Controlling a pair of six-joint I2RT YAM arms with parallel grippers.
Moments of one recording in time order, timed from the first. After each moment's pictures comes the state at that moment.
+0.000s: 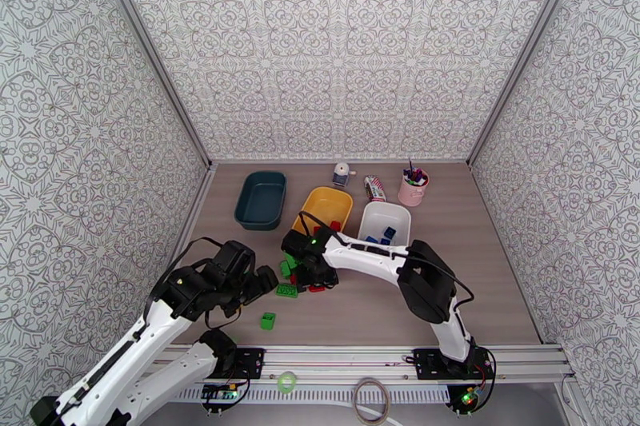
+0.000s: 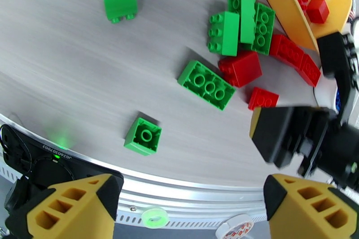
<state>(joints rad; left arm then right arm) -0.61 0.79 0.86 -1.24 0.01 -1.10 1.07 2.08 1.65 -1.03 -0.03 0.82</state>
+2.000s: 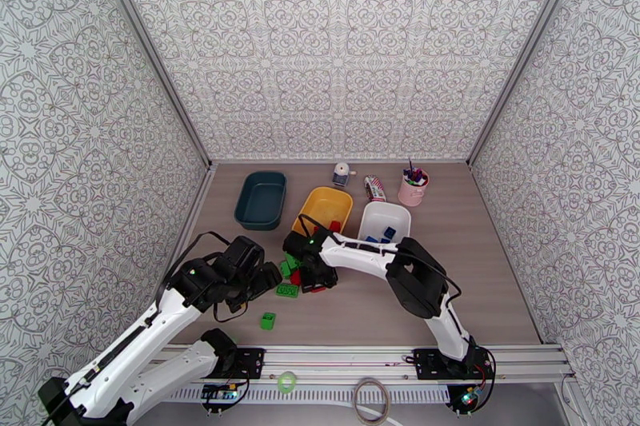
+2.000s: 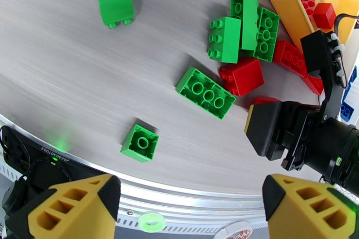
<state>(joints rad) -0.61 0.87 0.88 -1.20 -0.02 -1.12 1.04 2.14 1.65 -1.01 -0.06 0.78</state>
